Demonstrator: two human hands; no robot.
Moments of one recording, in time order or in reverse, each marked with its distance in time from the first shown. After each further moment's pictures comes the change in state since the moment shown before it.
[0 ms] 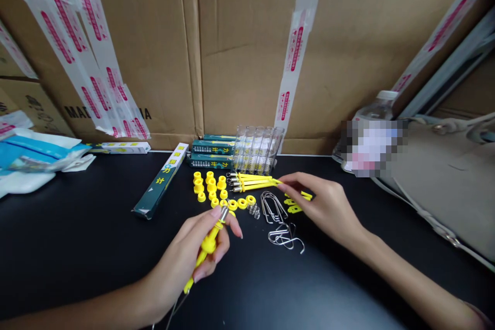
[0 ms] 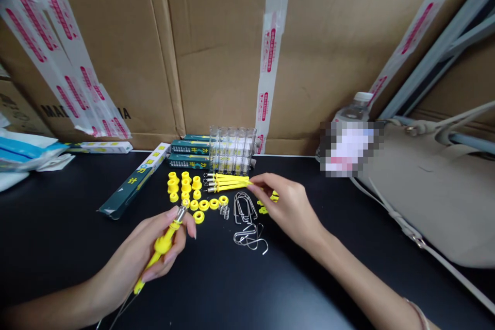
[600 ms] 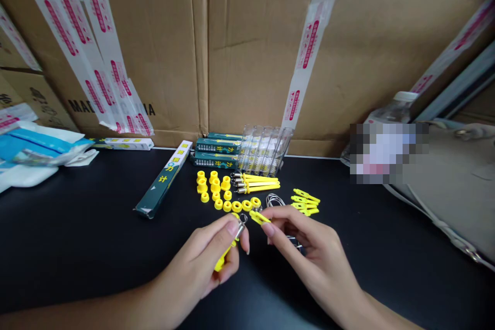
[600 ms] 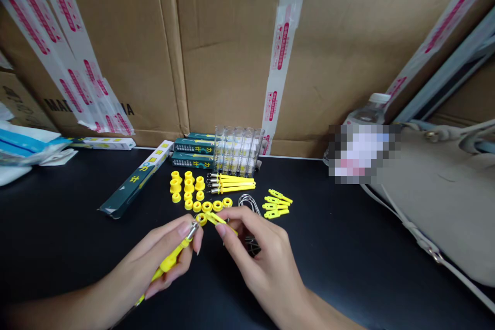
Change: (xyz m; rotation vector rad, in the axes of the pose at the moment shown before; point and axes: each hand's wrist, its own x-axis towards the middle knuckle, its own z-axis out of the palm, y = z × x) left_hand -0.007 -0.007 0.004 0.129 -0.070 -0.023; right_hand -0.034 -0.065 0.034 0.414 0.003 0.068
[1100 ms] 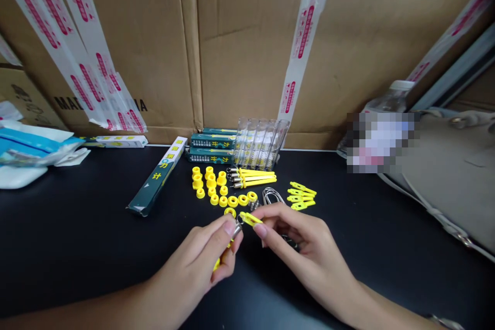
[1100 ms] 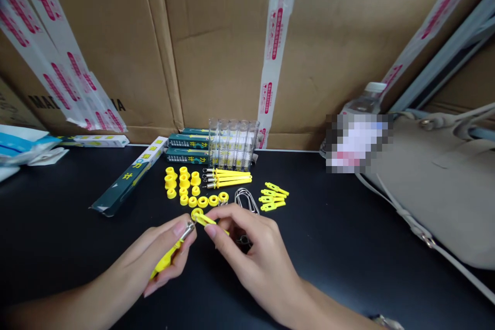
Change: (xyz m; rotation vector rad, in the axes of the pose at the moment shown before) left_hand -0.005 0.000 0.001 0.286 0.052 -0.018; right_hand 0.001 -0.003 0.000 0.131 -0.128 0.106
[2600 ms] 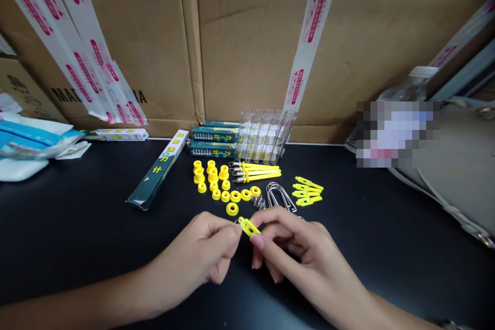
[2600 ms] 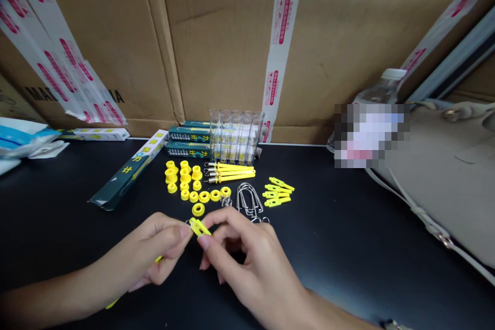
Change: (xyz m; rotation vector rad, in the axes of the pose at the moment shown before) left_hand 0.013 0.005 -0.005 -0.130 -0.123 -0.088; right_hand -0.009 -0.002 0.006 0.154 -0.172 0.208
